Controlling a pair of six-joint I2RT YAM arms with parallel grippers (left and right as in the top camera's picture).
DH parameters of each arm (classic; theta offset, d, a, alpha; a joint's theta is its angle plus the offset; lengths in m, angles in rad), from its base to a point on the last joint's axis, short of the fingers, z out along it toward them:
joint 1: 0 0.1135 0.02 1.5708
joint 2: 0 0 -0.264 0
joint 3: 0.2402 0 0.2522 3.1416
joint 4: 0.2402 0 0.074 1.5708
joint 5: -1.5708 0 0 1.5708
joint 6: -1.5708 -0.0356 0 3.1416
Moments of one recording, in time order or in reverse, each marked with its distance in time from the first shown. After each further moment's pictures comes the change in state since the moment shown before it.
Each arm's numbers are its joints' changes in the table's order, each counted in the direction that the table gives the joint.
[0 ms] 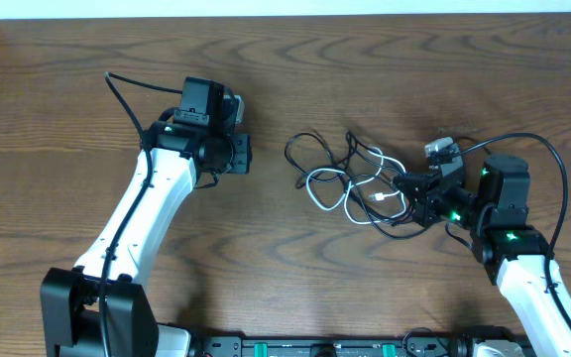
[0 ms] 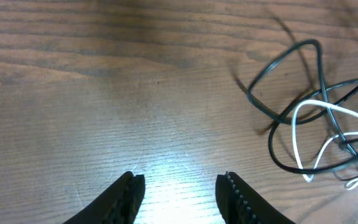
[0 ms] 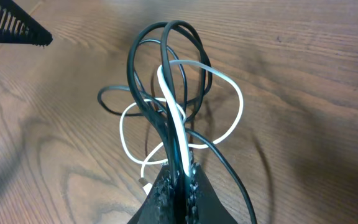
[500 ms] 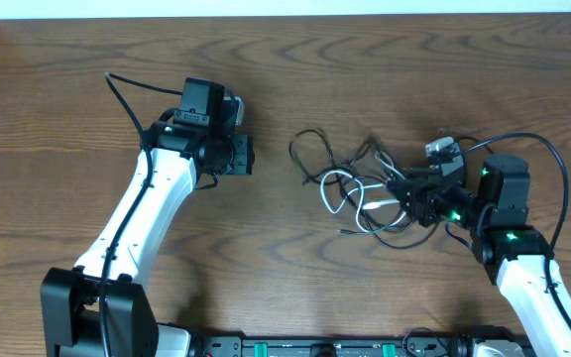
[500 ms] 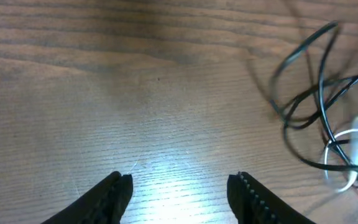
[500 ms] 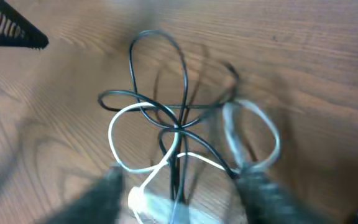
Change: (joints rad) left arm 0.000 0.000 -0.002 0.007 0.000 -0.001; right arm 0.000 0.000 0.000 0.000 -0.011 -0.006
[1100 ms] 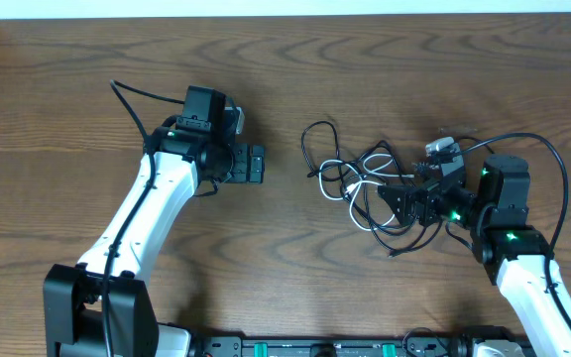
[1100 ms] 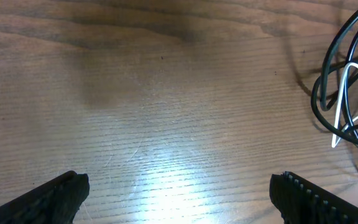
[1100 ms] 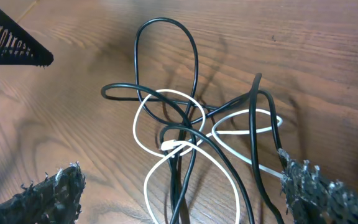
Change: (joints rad) left arm 0.000 -0.002 -0.047 0.000 0.000 0.000; right arm 0.000 0.000 0.000 0.000 -0.005 0.002
